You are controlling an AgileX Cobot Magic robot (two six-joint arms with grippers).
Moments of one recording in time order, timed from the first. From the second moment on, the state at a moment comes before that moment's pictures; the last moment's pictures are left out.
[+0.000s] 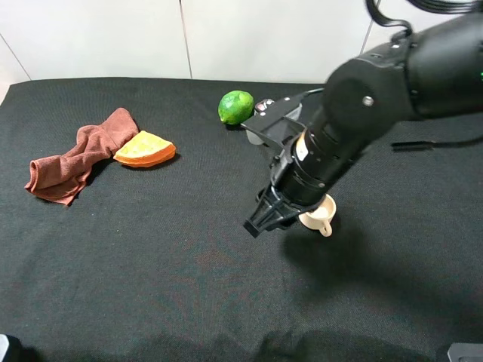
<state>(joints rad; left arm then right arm) -0.05 -0.01 -0.49 0.16 1.06 0.01 0.85 1.70 -0.88 0.15 0.61 -0.04</state>
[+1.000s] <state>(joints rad) -0.05 -0.01 -0.49 0.16 1.06 0.01 0.85 1.88 -0.91 0.11 0.52 -0.07</state>
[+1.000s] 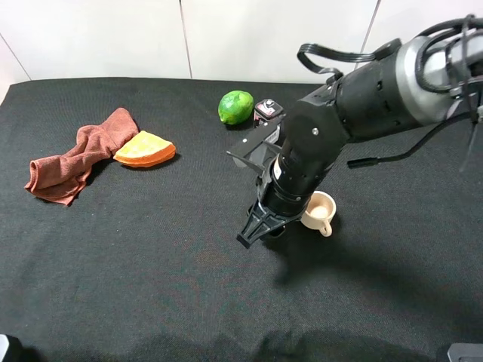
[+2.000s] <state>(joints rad) -0.05 -0.01 -0.49 0.16 1.06 0.01 0.85 1.92 -0.91 0.10 0.49 -0.08</state>
